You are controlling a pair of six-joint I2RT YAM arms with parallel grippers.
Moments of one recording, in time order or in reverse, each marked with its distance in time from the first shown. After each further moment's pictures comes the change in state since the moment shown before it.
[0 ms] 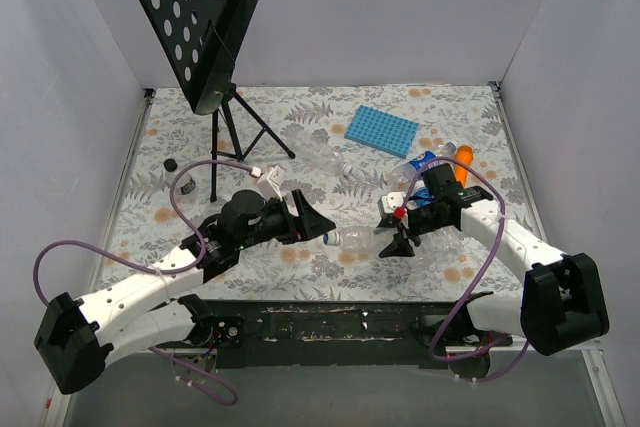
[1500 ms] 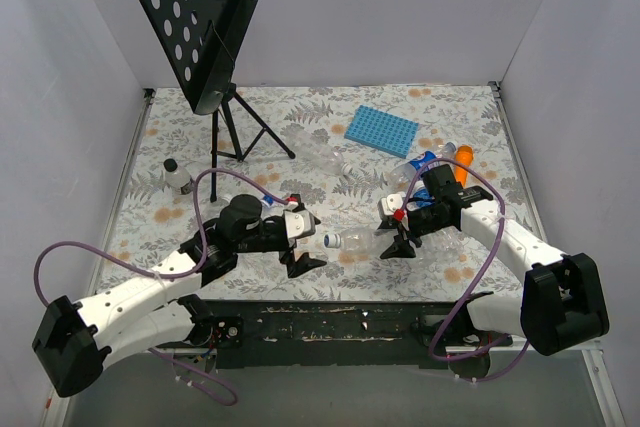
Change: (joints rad) left arm 0.004 -0.051 -0.039 -0.010 0.353 1.232; right arm 0.000 0.000 0.000 -0.025 0.023 -0.024
